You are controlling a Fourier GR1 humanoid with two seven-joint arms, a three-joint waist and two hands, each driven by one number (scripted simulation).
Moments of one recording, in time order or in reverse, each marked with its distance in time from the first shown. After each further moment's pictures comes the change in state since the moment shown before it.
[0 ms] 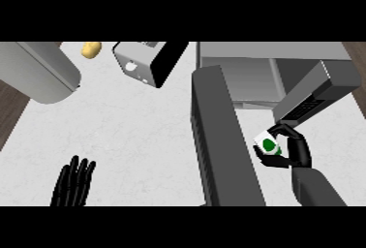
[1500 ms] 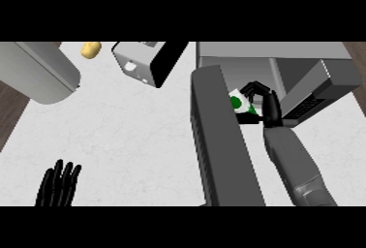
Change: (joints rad) left arm 0.032 0.001 0.128 0.079 0.065 -0.135 -0.058; right arm -0.203 0.108 0.106 -0.196 0.057 -0.262 0.342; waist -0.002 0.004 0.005
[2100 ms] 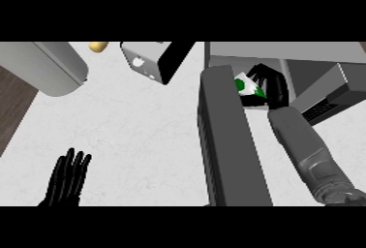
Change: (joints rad) left arm -0.085 -0.019 -0.011 0.023 -0.008 -0.011 0.050; right arm -0.214 -0.089 -0.006 0.257 0.097 -0.211 0.075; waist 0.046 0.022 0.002
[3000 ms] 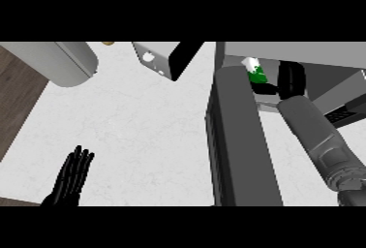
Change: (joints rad) left arm -0.028 0.038 -0.007 0.023 -0.103 0.030 0.035; right arm -0.106 -0.081 0.046 0.133 0.107 -0.249 0.119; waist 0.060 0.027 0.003
